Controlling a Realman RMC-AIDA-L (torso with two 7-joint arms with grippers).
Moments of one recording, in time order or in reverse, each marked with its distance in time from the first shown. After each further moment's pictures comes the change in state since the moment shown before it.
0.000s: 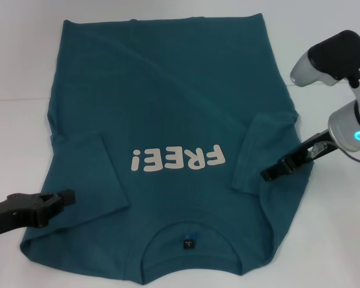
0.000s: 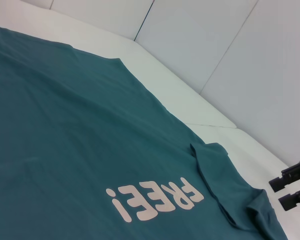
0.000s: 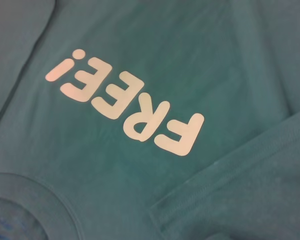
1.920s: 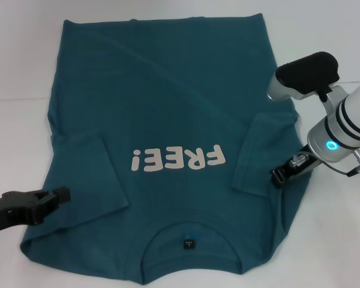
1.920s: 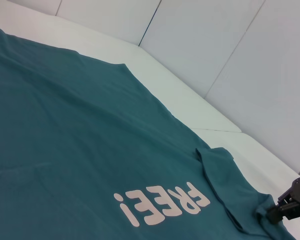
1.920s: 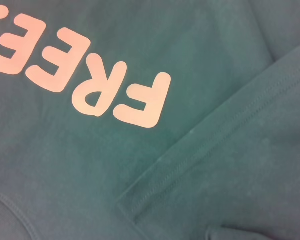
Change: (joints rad) left arm -0.003 0.008 -0.020 -0.008 0.000 -0.001 0.011; right arm 0.130 -0.007 -0.068 0.277 -0.136 0.145 0.236
